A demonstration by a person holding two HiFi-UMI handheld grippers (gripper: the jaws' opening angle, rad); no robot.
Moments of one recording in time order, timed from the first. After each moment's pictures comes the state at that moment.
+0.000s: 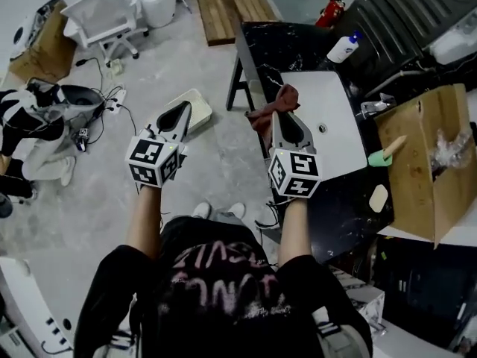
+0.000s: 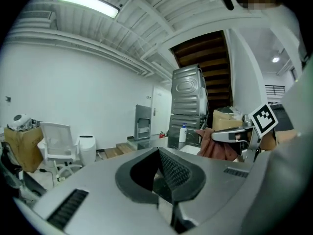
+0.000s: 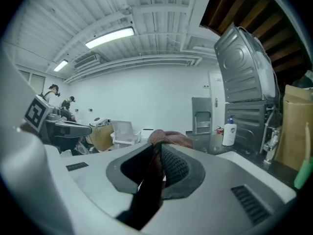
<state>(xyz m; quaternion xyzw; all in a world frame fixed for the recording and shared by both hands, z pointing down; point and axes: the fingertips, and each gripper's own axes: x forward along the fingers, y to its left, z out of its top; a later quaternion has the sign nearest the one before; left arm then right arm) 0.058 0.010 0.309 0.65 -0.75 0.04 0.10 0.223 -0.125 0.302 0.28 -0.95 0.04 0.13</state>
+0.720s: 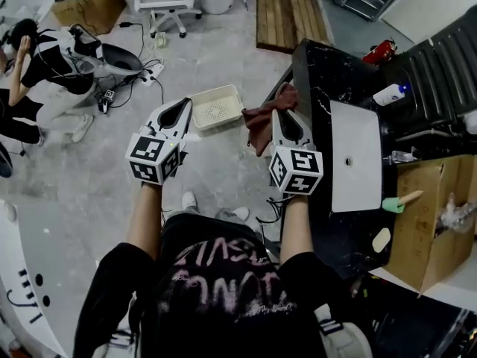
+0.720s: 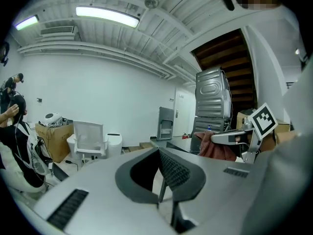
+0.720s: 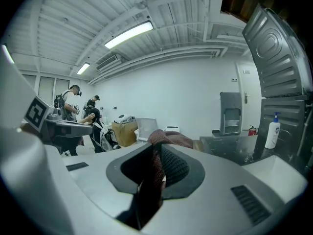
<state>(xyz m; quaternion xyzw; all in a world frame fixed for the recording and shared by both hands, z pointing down) -0.034 0.132 0.319 0.54 -0.83 0.02 0.12 0.085 -0.041 0.315 0.14 -0.98 0.03 0.15</state>
